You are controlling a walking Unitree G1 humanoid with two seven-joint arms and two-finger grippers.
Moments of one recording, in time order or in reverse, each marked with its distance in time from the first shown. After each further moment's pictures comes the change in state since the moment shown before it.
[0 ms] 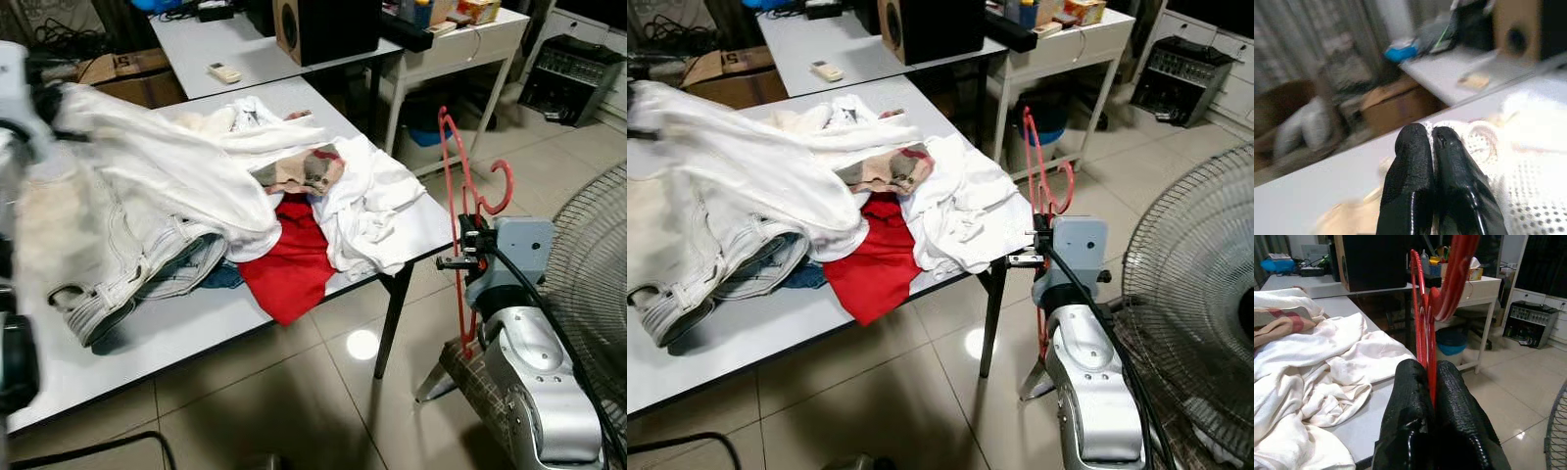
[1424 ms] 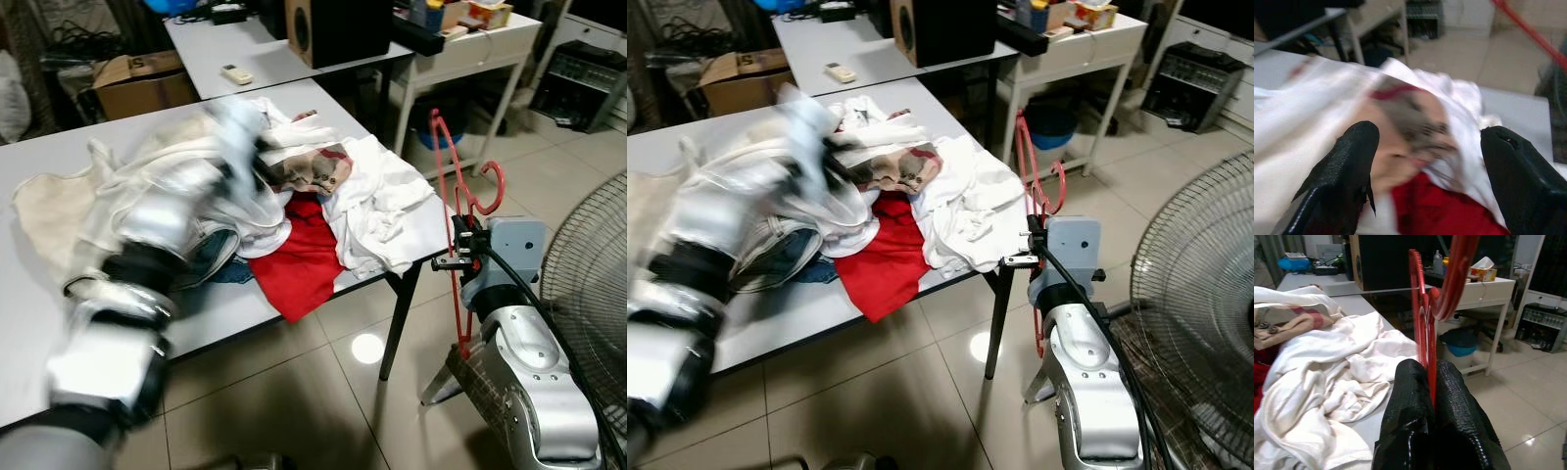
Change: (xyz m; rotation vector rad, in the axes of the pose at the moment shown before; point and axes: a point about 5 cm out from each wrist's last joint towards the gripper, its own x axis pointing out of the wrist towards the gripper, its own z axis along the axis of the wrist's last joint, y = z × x) left arm -0.022 -0.242 0.006 -0.084 0.001 -0.951; right arm 0.001 0.002 -0.001 -0.007 0.006 0.023
